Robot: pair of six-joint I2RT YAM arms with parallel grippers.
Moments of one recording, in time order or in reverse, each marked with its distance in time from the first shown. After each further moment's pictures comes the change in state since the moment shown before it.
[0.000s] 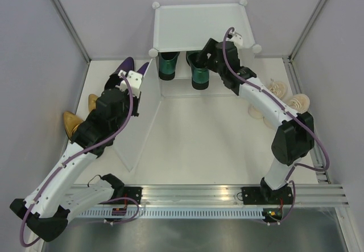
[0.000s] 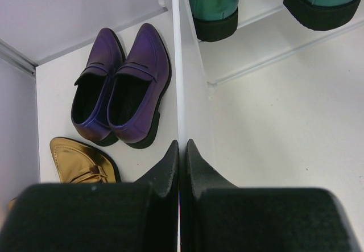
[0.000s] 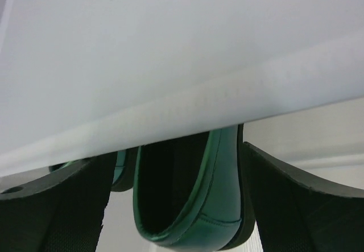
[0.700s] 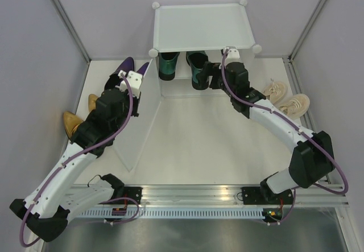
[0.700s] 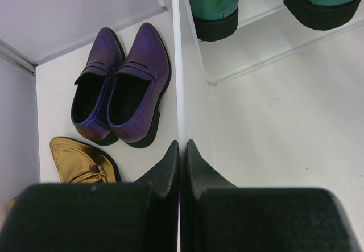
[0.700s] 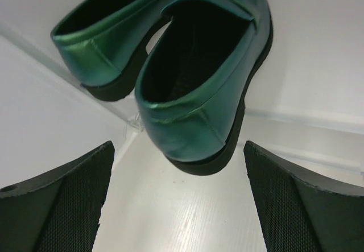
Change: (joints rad) left arm -0.001 -0.002 0.000 -0.003 0.000 0.000; right arm 0.018 -0.278 -0.404 0.228 -0.220 -0.333
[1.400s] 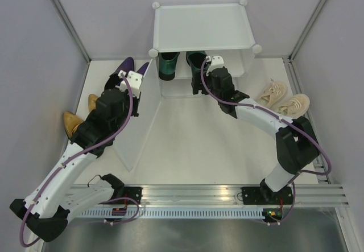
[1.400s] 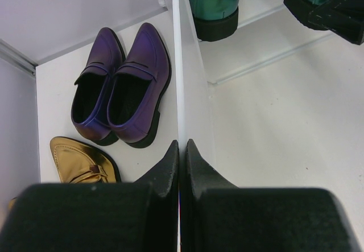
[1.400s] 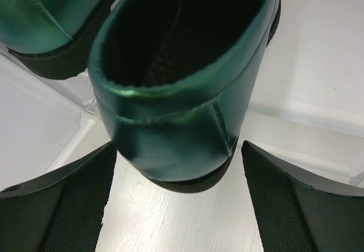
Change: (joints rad) left arm 0.000 0.000 -0.001 0.000 -0.001 0.000; right arm 0.072 0.146 -0.038 0.096 0.103 -0.169
